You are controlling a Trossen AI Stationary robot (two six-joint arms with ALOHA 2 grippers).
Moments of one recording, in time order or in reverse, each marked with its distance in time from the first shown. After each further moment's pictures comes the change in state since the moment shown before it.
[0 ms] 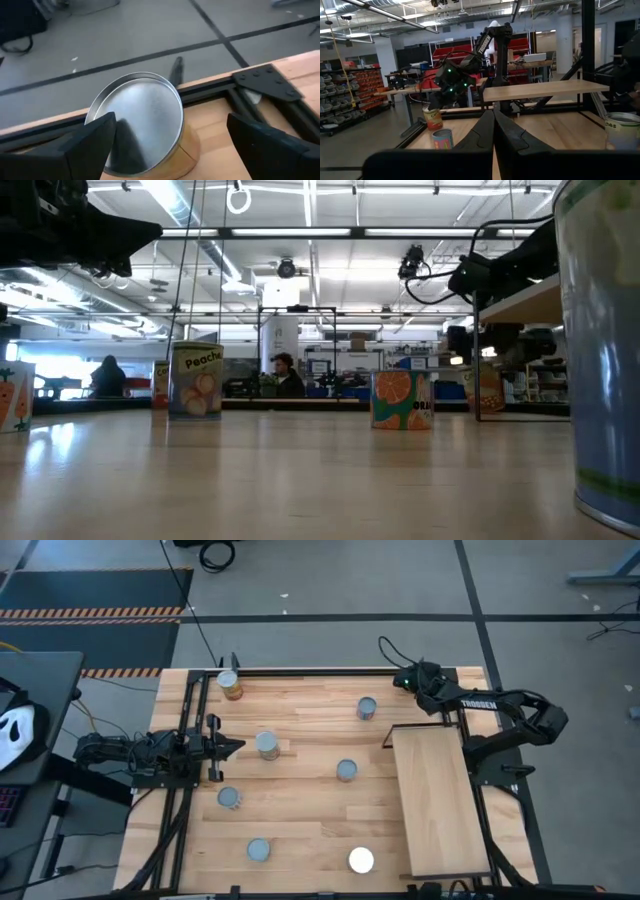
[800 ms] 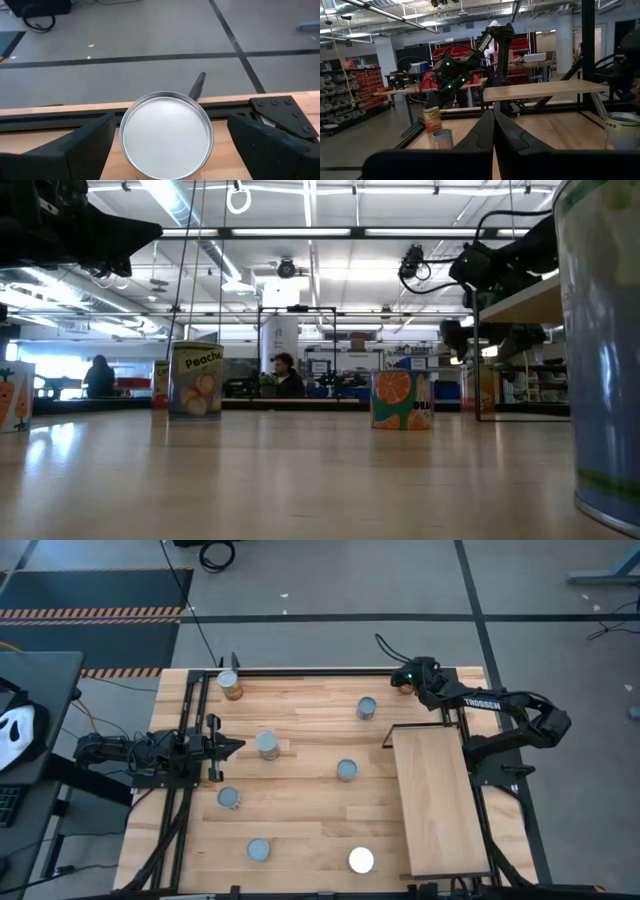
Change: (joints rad) left arm 0.000 0.000 0.000 0.000 0.000 0.000; right arm -0.021 -0.039 0.007 0.073 -0.073 -0.250
